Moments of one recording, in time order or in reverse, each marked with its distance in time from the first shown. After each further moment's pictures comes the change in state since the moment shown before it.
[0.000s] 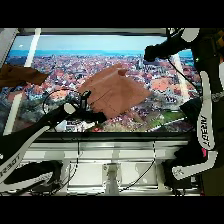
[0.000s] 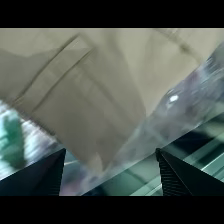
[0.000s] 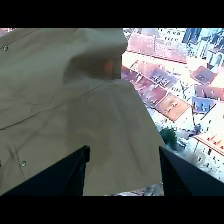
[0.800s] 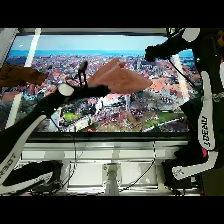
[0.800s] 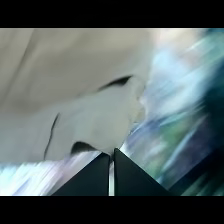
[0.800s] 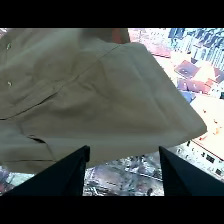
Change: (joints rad) left arm -0.004 0.063 0.367 -0.120 0.102 0.046; right arm -0.005 0.010 0.000 -0.014 0.011 0.001
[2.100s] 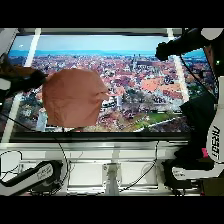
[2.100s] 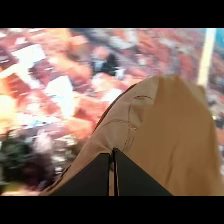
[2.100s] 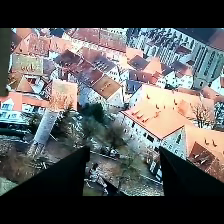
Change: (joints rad) left arm 0.771 0.080 -0.048 0.429 -0.127 -0.263; right arm -0.003 0.123 -0.036 -0.088 0.056 -0.079
